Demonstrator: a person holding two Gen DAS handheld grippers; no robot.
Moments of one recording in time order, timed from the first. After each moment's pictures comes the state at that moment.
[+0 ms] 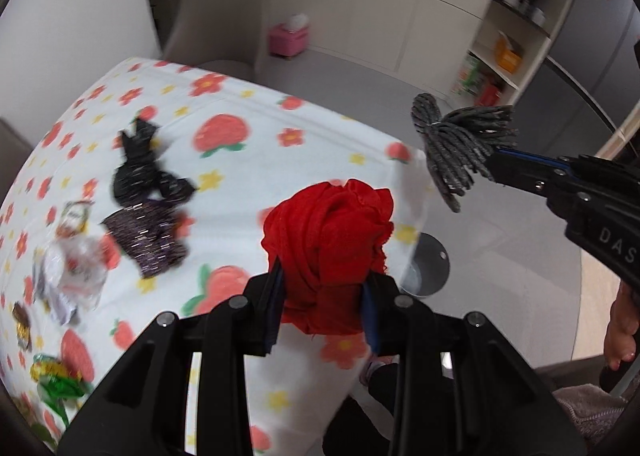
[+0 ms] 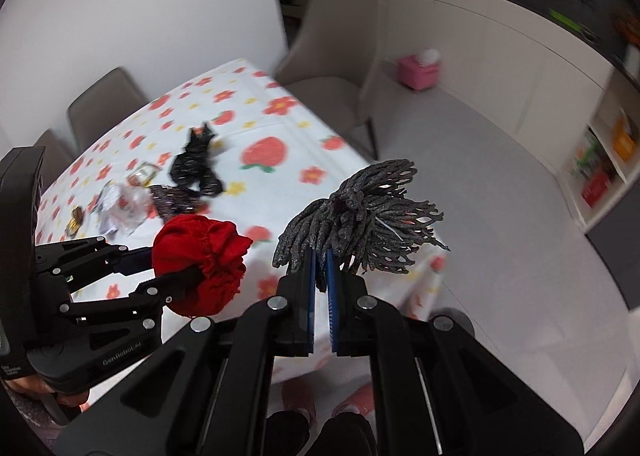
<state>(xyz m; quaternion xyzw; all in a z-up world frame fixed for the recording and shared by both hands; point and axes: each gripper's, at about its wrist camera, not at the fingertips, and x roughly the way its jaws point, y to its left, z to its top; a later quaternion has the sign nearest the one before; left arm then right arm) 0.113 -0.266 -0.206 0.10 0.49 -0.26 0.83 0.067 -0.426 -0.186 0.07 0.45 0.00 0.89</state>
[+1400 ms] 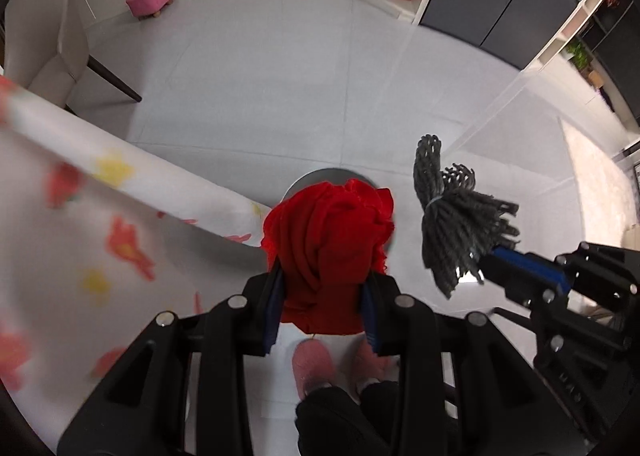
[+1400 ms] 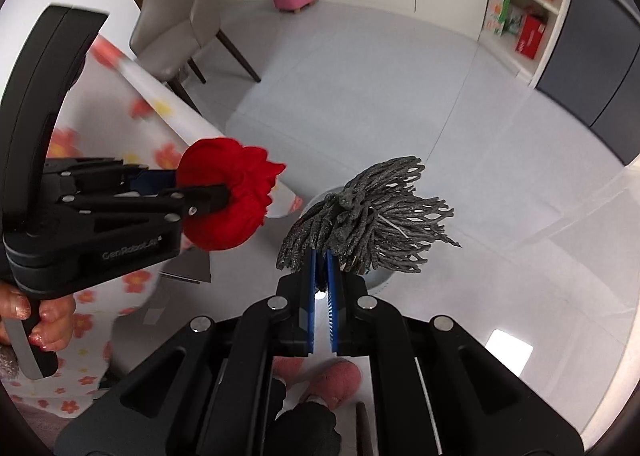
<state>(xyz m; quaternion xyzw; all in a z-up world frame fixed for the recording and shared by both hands) 0.080 -0.570 -0.503 0.23 0.55 -0.36 0.72 -0.039 -0.649 -0.506 0.19 0.52 -0.10 0.83</state>
